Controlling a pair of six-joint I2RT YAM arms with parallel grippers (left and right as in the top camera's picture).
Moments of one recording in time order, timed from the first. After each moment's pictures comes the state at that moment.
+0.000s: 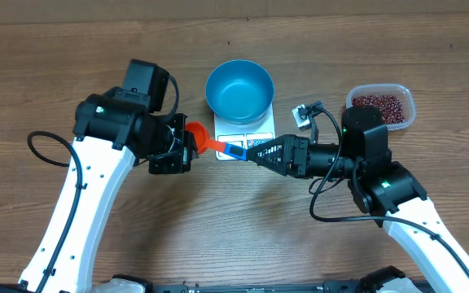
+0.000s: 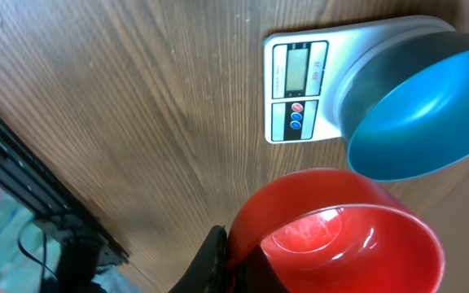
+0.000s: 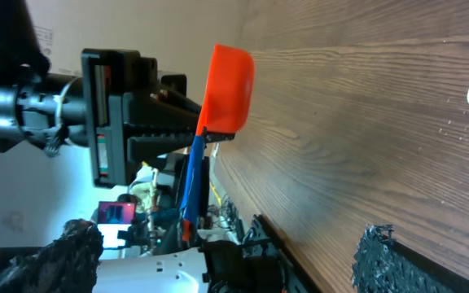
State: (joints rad) left arm -0.26 1.47 1.50 -1.35 0.34 -1.83; right arm 0.37 1.16 0.83 -0.17 -0.95 0.83
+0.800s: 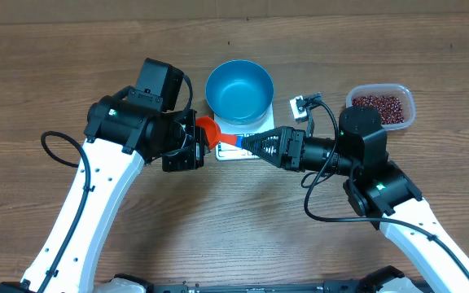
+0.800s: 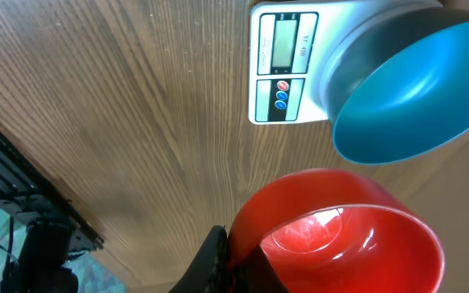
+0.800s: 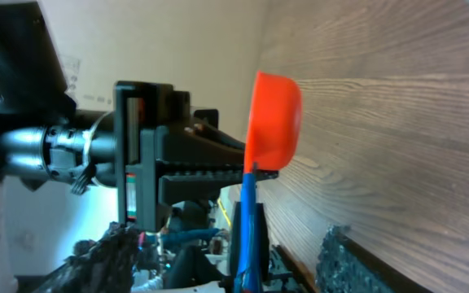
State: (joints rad) left arm -0.33 1.47 1.50 -1.27 0.34 -1.96; right arm 0.41 1.16 0.83 -0.01 -0.87 0.98
